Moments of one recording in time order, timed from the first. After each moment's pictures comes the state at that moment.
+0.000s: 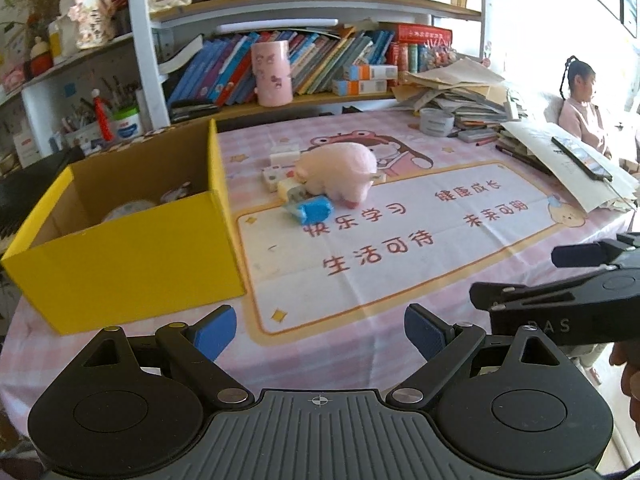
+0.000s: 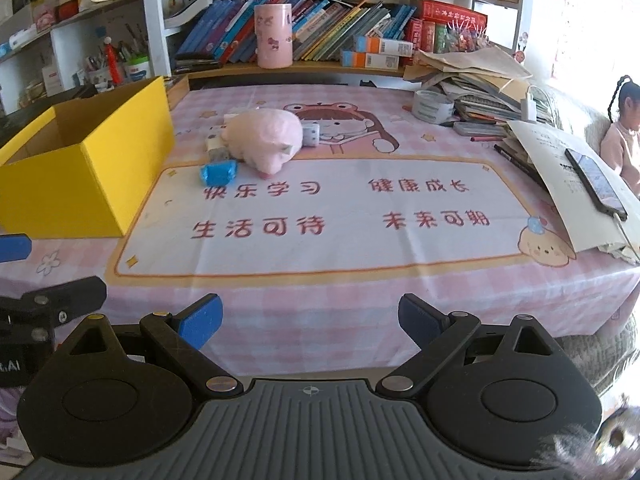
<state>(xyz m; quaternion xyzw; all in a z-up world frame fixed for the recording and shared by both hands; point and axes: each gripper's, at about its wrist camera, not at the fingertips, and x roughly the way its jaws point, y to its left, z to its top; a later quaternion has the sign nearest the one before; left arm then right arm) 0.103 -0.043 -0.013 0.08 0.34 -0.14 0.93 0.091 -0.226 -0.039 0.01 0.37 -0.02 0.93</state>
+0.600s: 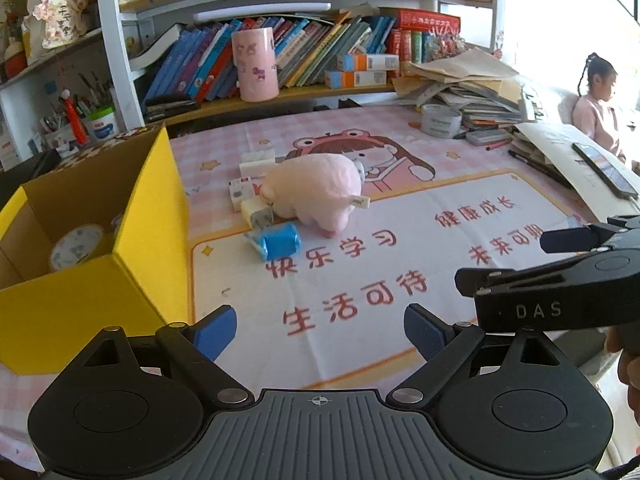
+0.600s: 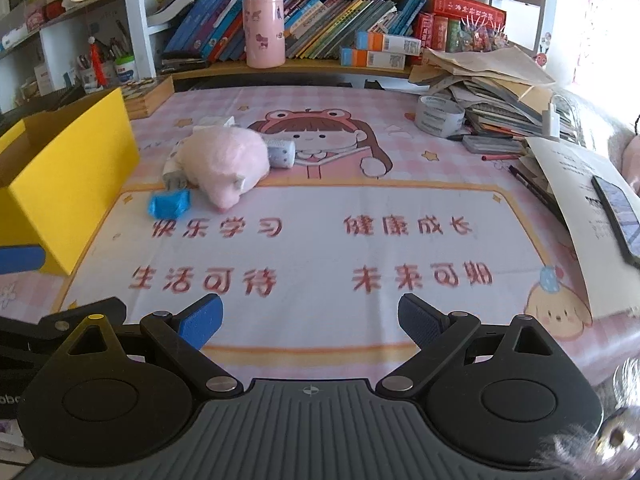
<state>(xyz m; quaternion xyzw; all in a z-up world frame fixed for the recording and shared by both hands) 0.172 -0.102 -0.024 0.07 0.36 -0.12 0.92 0.172 -0.282 -0.044 0.00 0.38 0.01 0.92</state>
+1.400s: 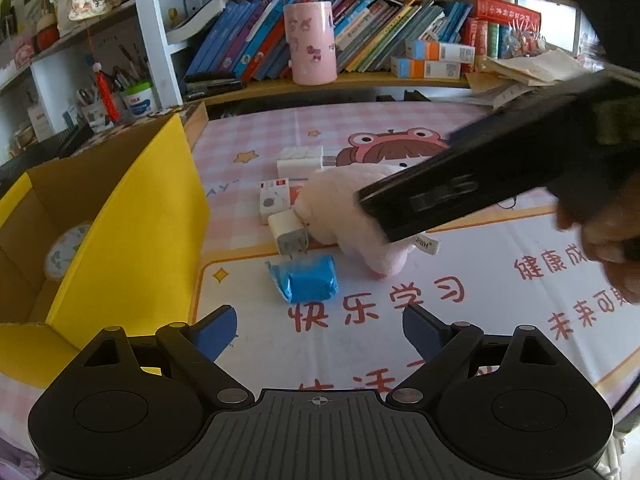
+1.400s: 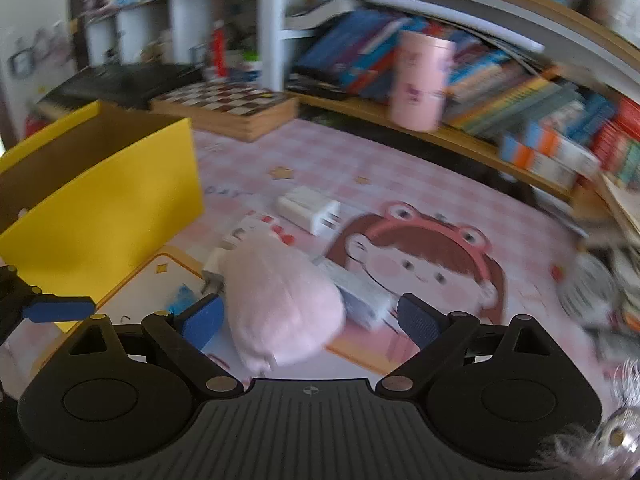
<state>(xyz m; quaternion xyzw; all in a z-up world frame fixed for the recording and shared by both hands) 0.247 -0.122 -0.047 0.06 0.38 -0.02 0.92 0.341 -0.254 -0.028 -0.12 0.34 0.26 0.90</state>
